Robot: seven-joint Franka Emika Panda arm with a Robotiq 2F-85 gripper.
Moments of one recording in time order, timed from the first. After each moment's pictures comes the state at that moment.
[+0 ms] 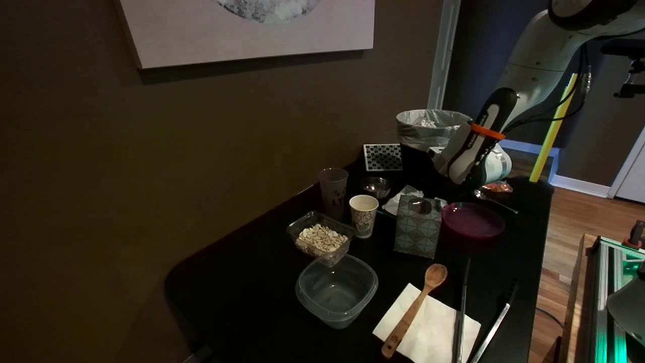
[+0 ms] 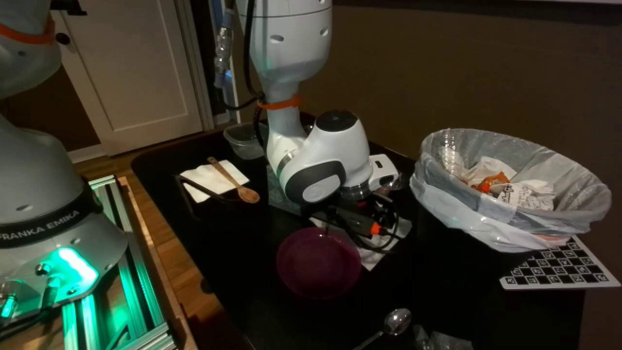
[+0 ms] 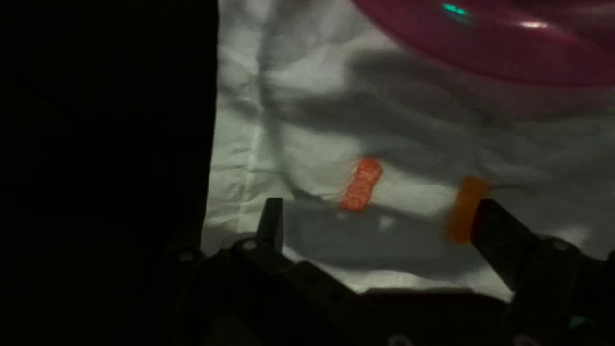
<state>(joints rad) -0.61 0.75 0.12 -2.27 -0.25 3.41 -0.59</state>
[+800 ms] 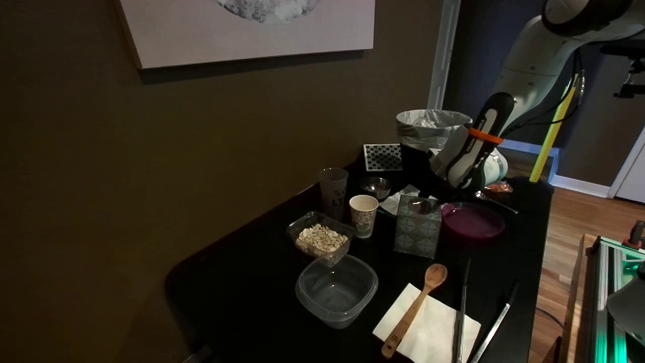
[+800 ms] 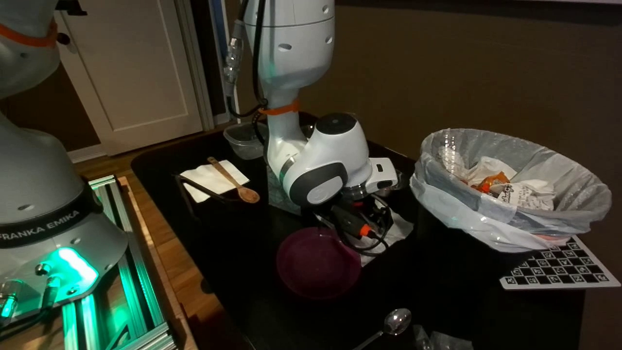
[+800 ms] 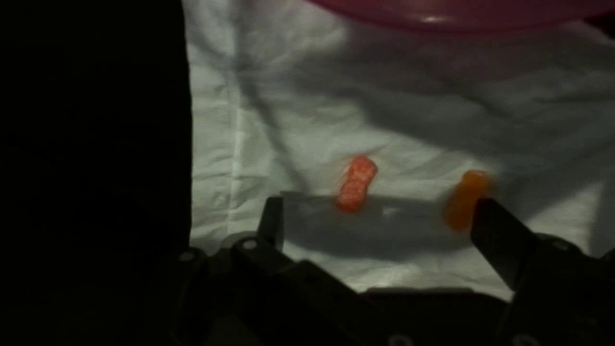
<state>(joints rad) -0.59 0.78 0.11 -2.24 -0.30 3.42 -0.35</state>
